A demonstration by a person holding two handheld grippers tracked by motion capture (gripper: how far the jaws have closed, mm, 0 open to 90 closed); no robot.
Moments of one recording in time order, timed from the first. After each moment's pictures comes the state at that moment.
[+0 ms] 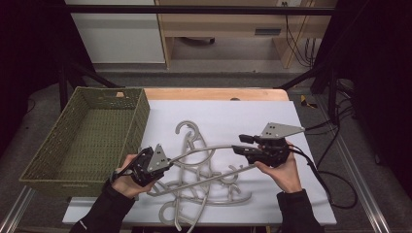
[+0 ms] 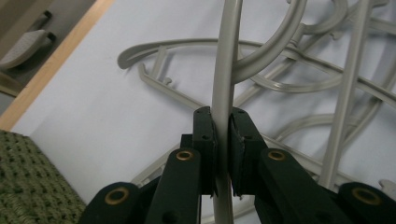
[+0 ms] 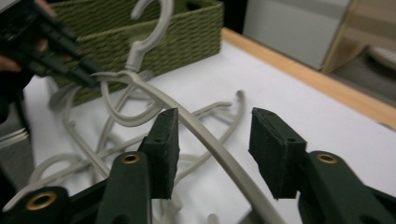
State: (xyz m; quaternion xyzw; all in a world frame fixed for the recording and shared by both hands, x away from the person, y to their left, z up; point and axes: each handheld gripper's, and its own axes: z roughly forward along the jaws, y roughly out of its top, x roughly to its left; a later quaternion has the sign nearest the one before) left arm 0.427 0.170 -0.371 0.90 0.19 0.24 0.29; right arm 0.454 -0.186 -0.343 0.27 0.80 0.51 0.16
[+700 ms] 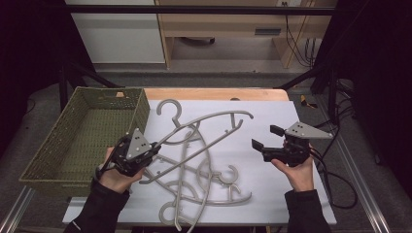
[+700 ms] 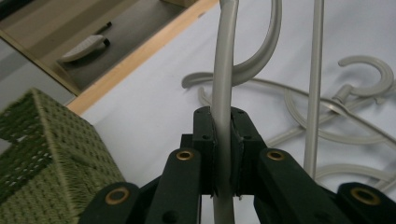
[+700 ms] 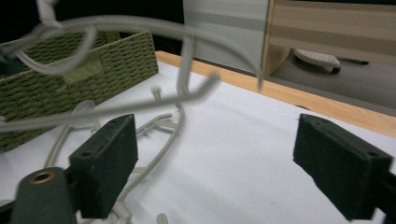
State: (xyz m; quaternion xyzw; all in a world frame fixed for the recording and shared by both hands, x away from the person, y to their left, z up) left arm 0.426 0.198 -0.329 0.84 0.28 0.30 0.35; right arm 0.451 -0.232 -0.349 0.37 0.73 0.53 0.23
